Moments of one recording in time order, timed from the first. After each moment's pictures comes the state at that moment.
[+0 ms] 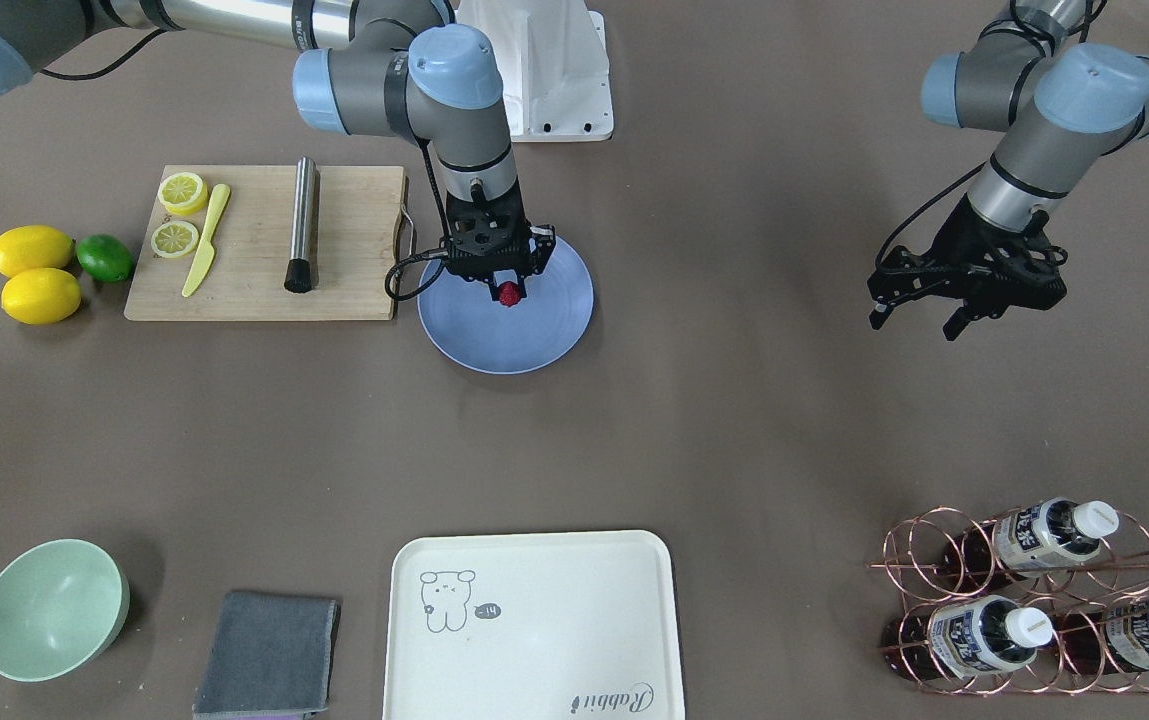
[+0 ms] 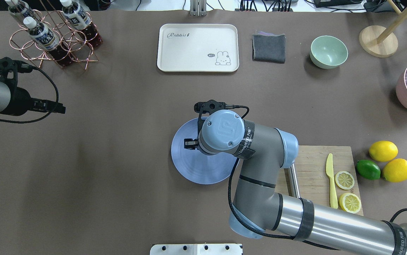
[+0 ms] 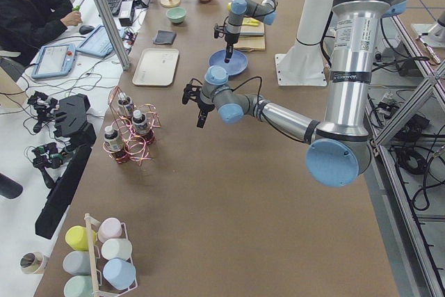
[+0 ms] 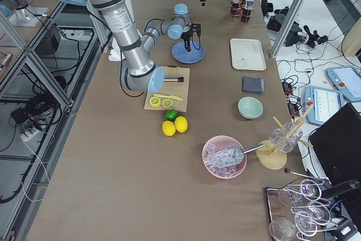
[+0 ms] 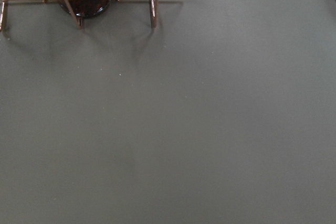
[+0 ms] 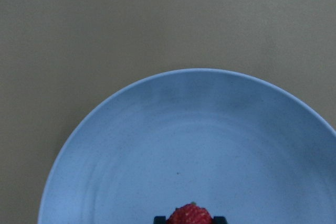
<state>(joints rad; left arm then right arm) -0.87 -1.63 -1.79 -2.19 -1.99 -0.90 0.39 -0.88 1.61 -1.42 1.70 1.28</state>
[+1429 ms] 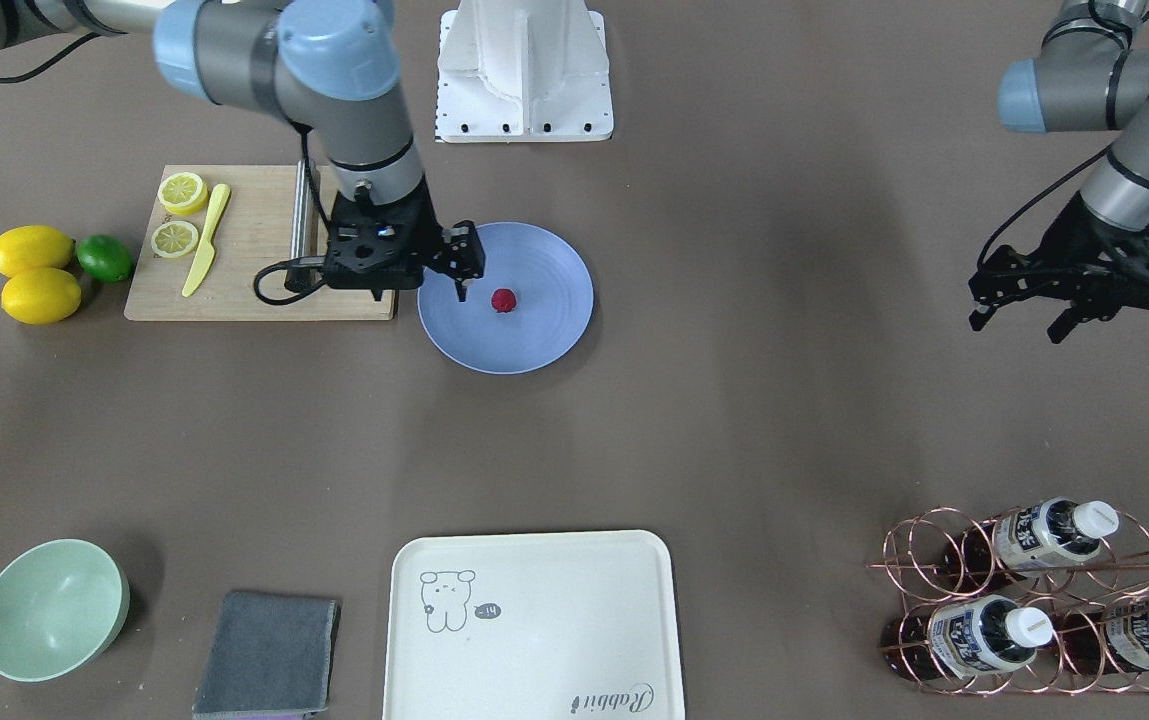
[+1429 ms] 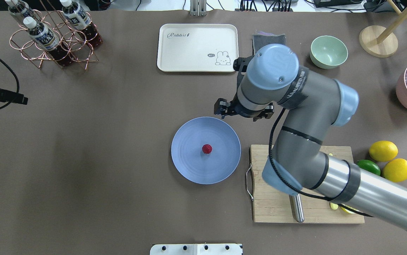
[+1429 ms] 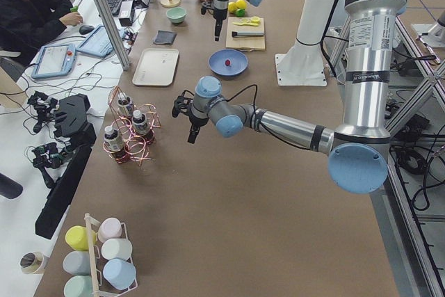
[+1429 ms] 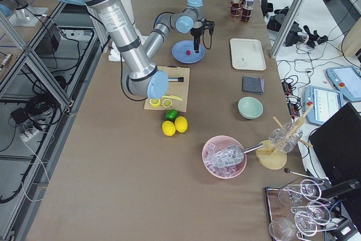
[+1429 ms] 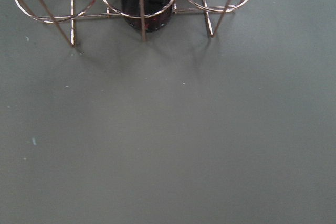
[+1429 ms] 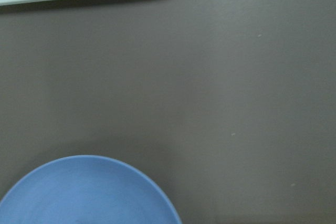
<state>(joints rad) -1.09 -1.56 -1.76 -2.14 -2.12 -0.63 0.65 -0.98 1.82 -1.65 1.93 1.17</state>
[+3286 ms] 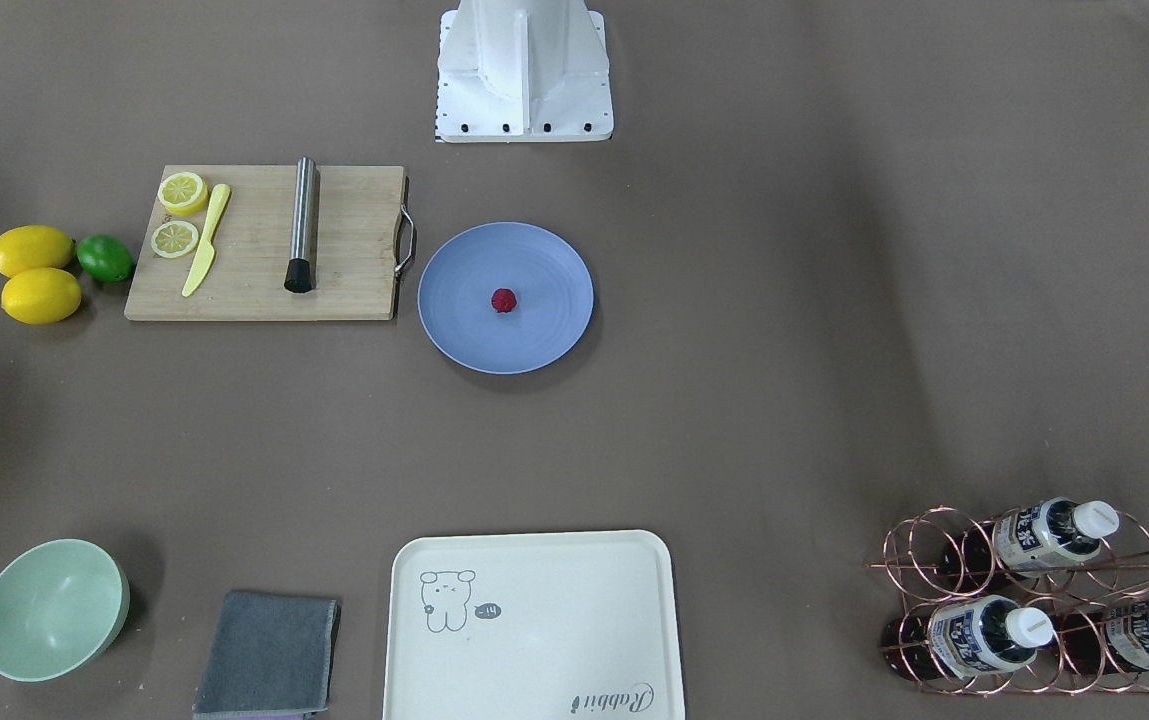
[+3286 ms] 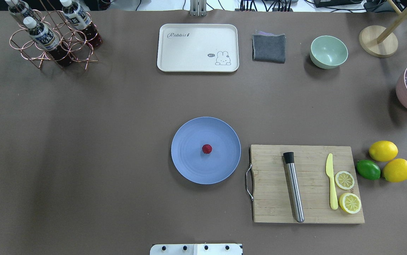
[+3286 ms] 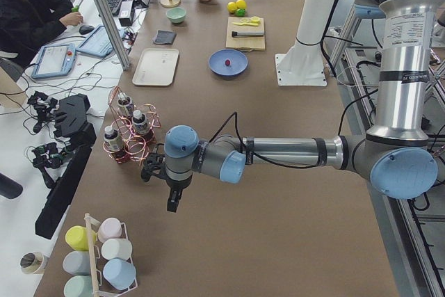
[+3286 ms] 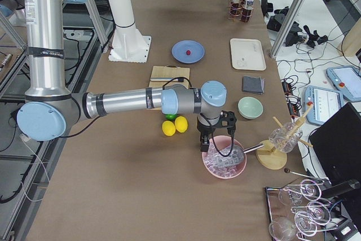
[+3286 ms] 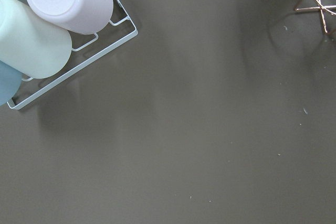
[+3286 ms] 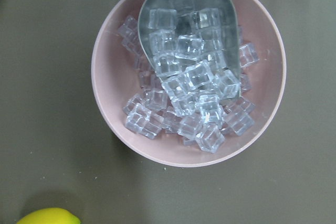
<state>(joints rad) -1.53 -1.57 -1.55 -1.88 -2.28 -0.10 1.51 -1.59 1.72 -1.66 2.31 0.09</state>
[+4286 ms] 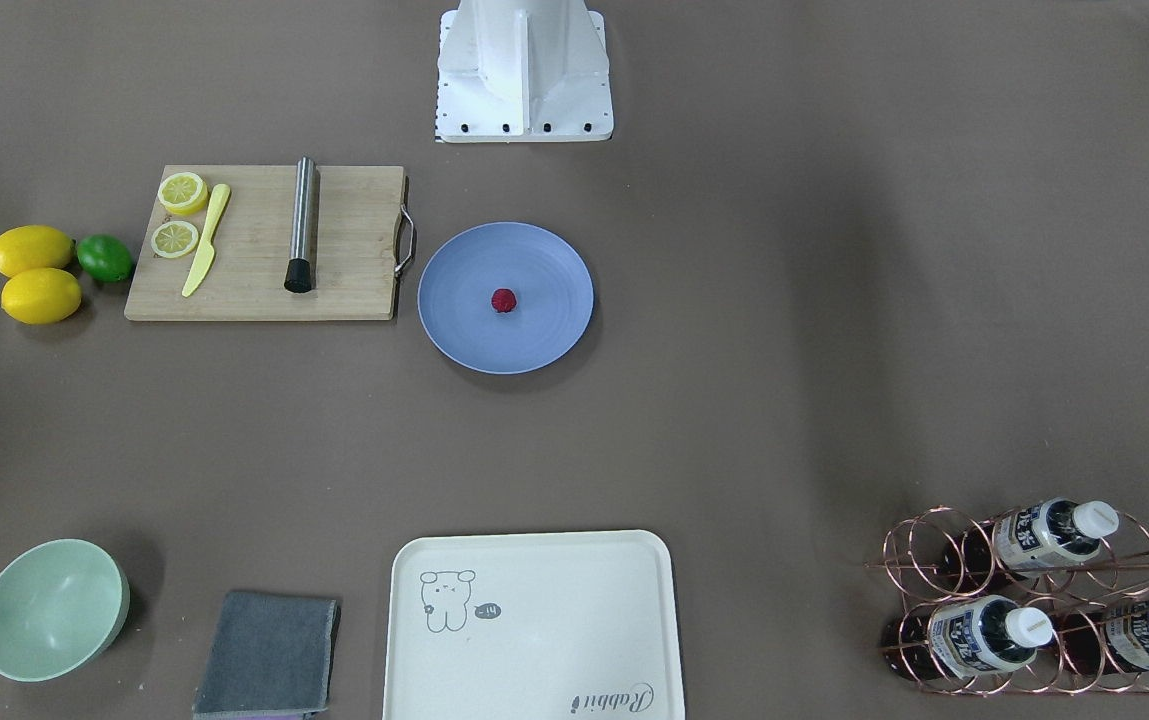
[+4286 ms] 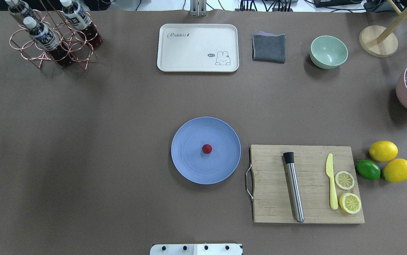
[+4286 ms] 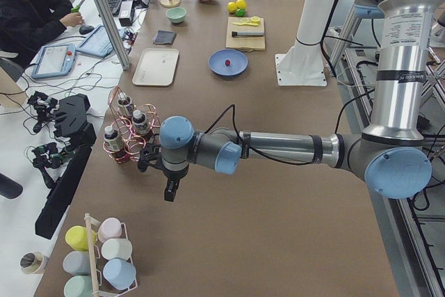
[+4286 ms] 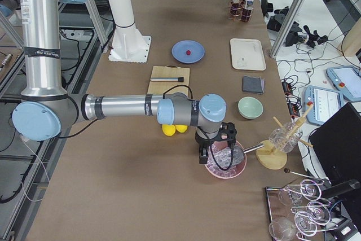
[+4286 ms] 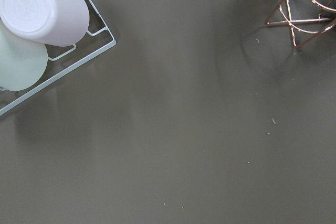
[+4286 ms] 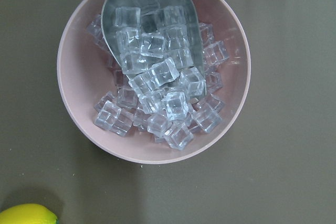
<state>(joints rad) -1.53 -1.63 -1.60 -1.79 -2.33 -0.11 1.56 -1.59 1.67 -1.66 2.33 0.02</state>
